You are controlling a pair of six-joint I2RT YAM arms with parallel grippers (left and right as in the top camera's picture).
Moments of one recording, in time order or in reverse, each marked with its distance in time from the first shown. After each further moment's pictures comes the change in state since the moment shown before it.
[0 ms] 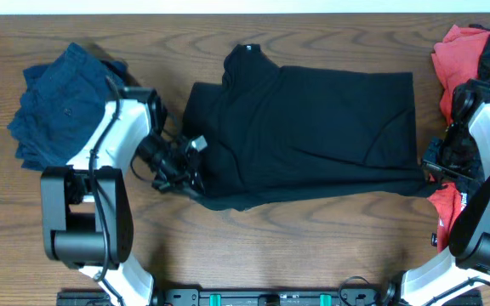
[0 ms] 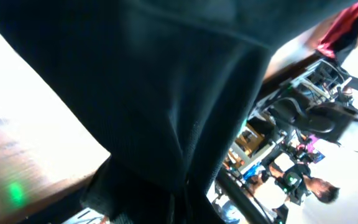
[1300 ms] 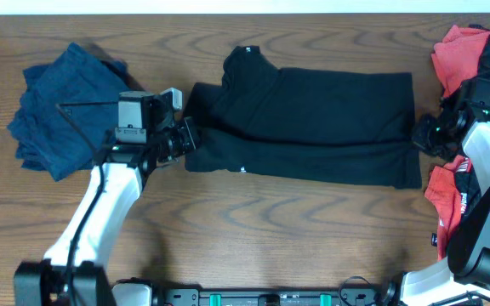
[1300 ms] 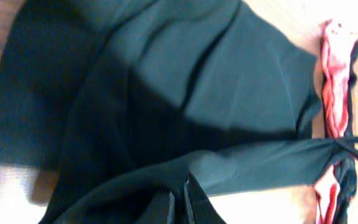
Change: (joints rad) left arm -0.021 -0.385 -0.354 1.170 -0.133 -0.634; right arm -0.002 -0.088 -0.172 0.585 -0.381 -0.023
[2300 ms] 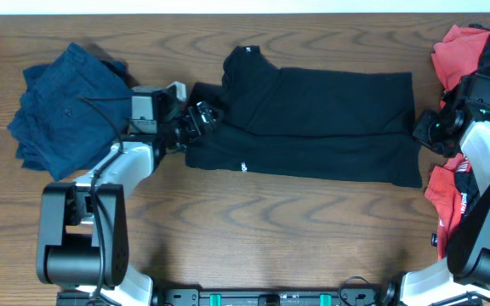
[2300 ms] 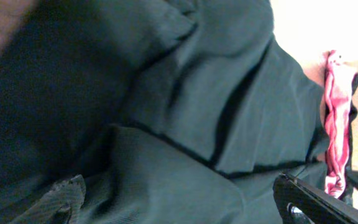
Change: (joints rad) left arm 0.043 0.289 0.000 0.330 0.056 -0.092; right arm 0.014 -0.006 0.000 0.024 0.095 0.012
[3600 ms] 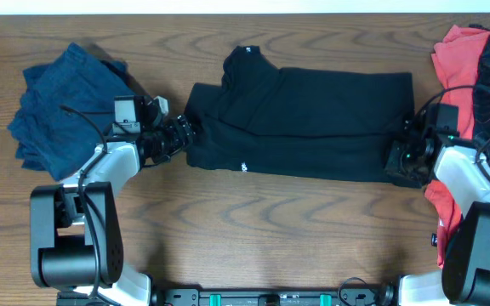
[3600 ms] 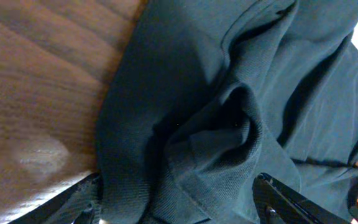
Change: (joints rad) left arm 0.076 0.000 0.000 -0.199 -0.047 0.075; right arm 0.112 -0.100 -0.278 0.072 -0.016 -0.095
